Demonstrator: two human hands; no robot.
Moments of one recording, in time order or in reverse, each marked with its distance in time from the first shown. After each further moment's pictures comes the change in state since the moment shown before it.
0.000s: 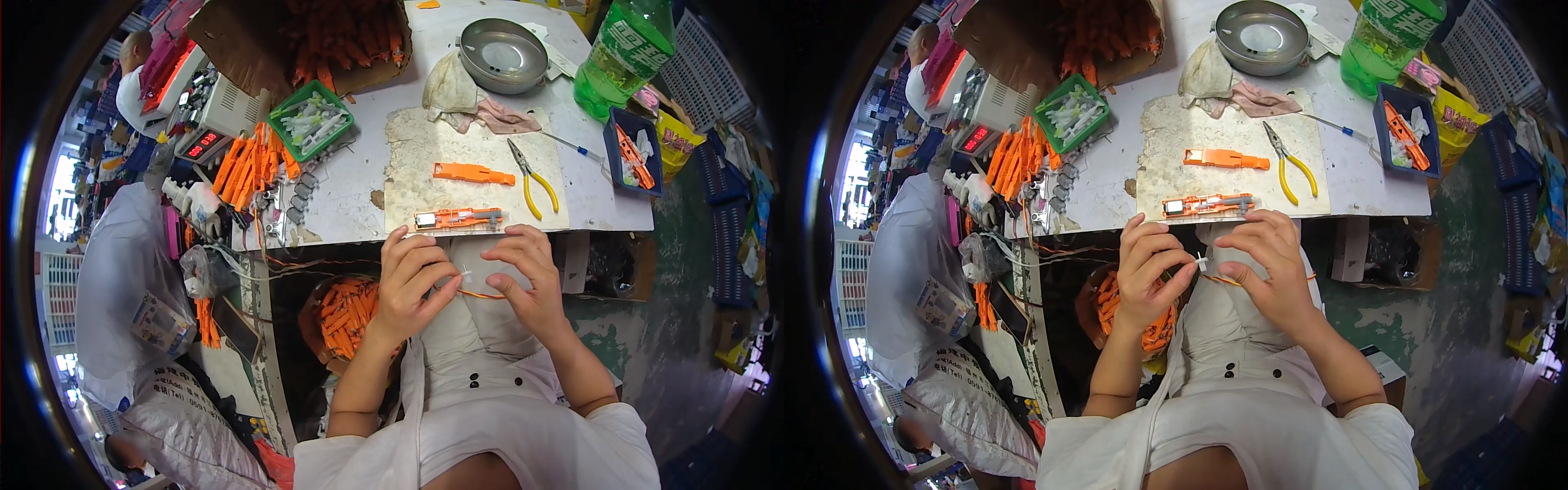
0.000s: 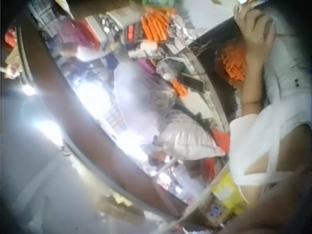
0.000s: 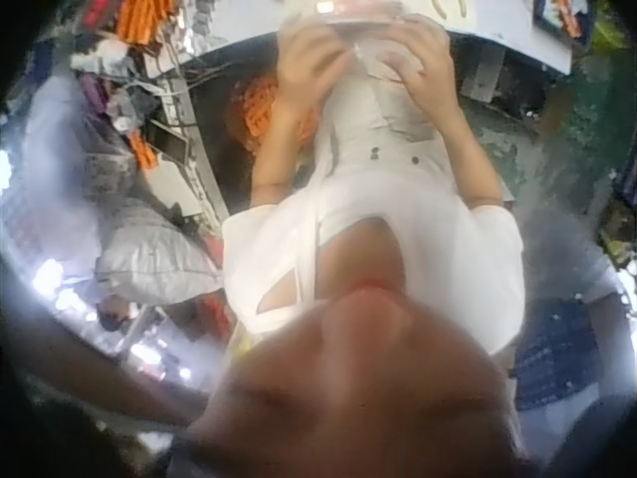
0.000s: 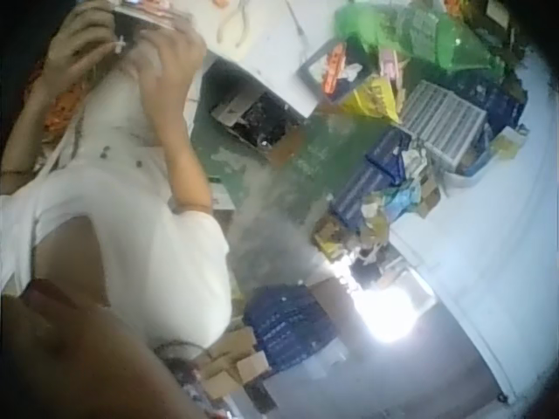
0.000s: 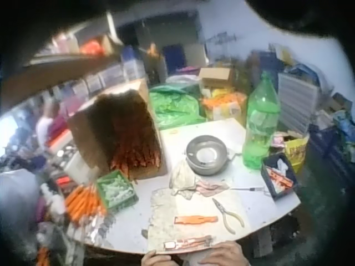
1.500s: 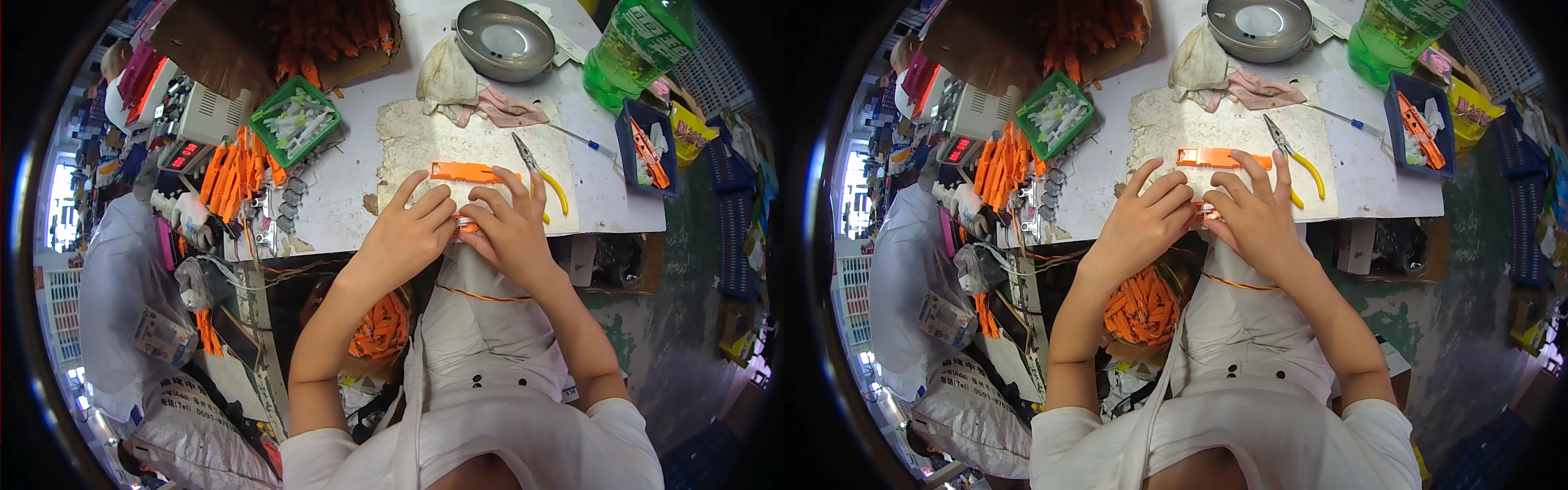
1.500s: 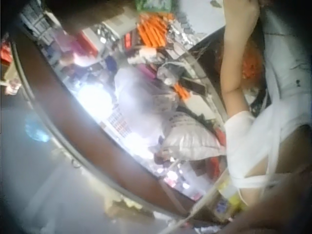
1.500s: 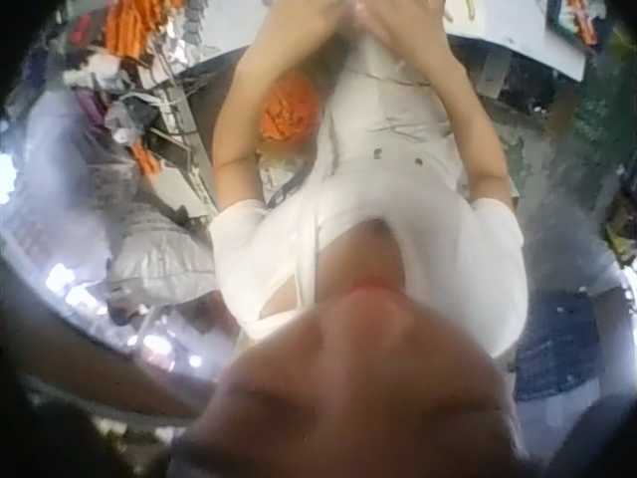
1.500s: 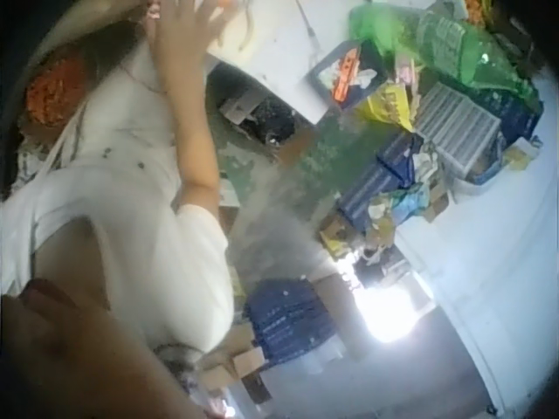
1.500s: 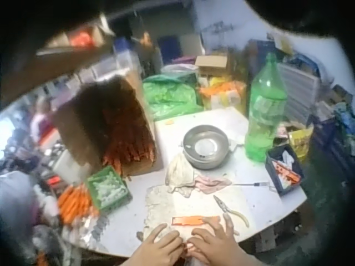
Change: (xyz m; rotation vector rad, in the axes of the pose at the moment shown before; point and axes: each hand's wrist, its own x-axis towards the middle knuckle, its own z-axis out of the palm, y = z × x) left_hand 0.068 -0.051 0.004 0.499 -0.532 0.411; right_hand 0.051 0.054 0.033 -0.573 -0.051 -0.243
